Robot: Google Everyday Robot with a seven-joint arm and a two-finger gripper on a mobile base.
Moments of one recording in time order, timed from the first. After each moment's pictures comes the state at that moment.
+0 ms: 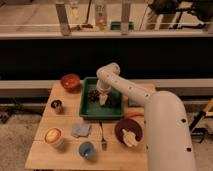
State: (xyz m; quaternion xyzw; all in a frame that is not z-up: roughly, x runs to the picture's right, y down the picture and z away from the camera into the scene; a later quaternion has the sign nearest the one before) arm -0.024 0.027 0.965 -0.23 -0.13 -0.09 0.96
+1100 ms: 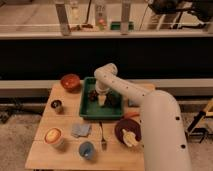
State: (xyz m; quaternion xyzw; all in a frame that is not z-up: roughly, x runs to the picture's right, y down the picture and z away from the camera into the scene) arm -0.031 0.034 0.971 -0.25 -0.12 -0.08 0.96
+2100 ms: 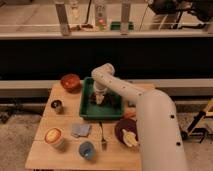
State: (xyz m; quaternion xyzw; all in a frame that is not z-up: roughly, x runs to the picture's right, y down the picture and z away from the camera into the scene) arm -0.041 0.040 0.976 -0.26 -0.10 -0.08 0.96
